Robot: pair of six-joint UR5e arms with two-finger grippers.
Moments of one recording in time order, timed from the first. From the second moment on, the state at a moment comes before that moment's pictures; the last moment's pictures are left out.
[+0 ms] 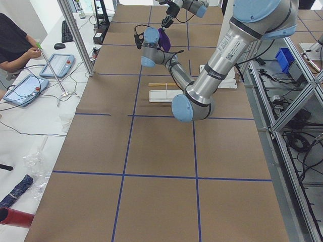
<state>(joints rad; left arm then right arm) -0.77 -2.25 -1.60 -2.65 -2.23 -1.95 0.50 -1.15 2.15 -1.01 1.56 1.01</state>
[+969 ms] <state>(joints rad) -0.77 -2.24 -1.60 -2.65 -2.23 -1.96 0.50 -1.16 2.16 -1.02 1.57 1.01</state>
